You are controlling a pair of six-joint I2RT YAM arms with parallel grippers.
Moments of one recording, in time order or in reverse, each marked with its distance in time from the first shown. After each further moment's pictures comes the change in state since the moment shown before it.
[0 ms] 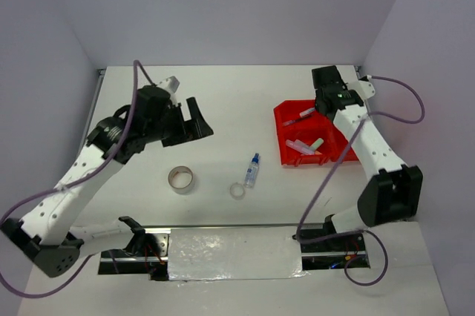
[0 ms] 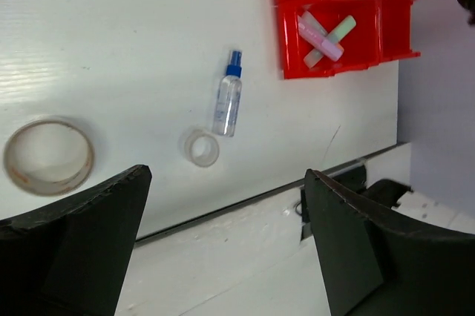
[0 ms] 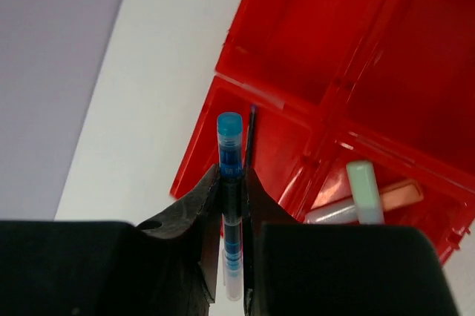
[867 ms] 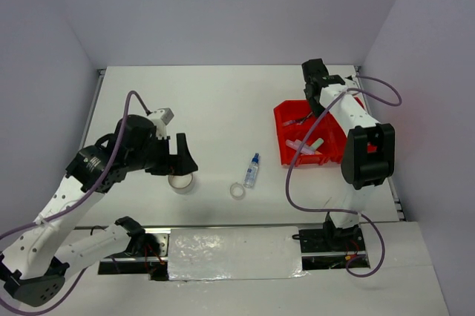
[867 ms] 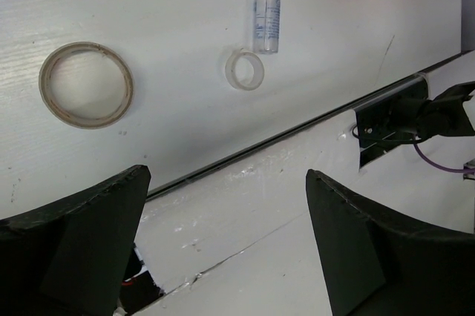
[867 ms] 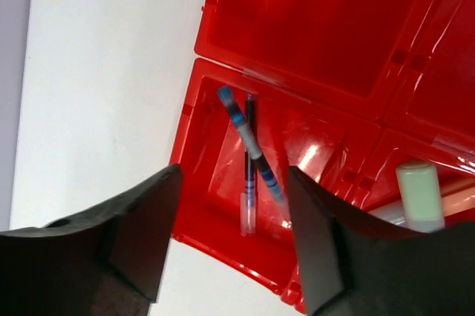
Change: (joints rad) left arm 0.000 -0.286 -0.222 -0.144 0.103 0.188; right arm -0.057 0.388 0.202 -0.053 -0.096 0.117
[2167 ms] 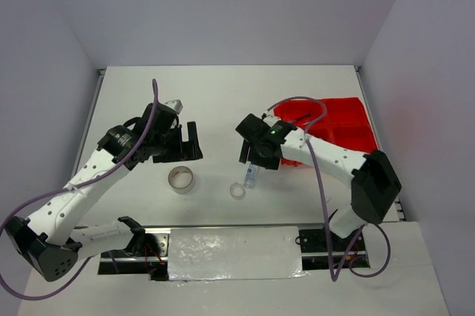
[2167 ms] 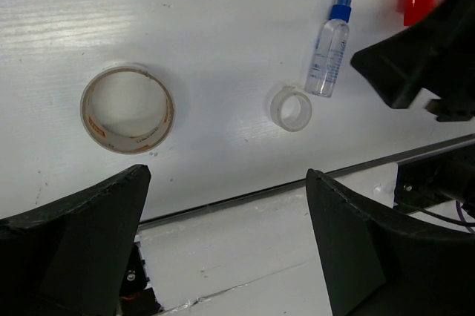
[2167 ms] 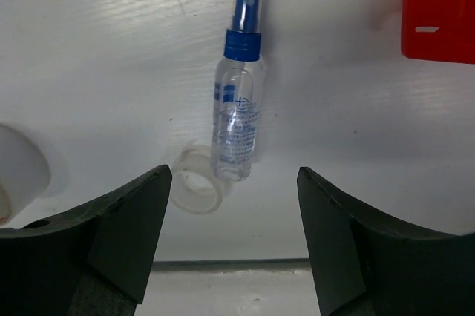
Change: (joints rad) left arm 0.008 0.224 0.030 0.037 -0.156 -0.053; right arm 0.677 -0.274 -0.314 -0.084 -0.313 -0.325
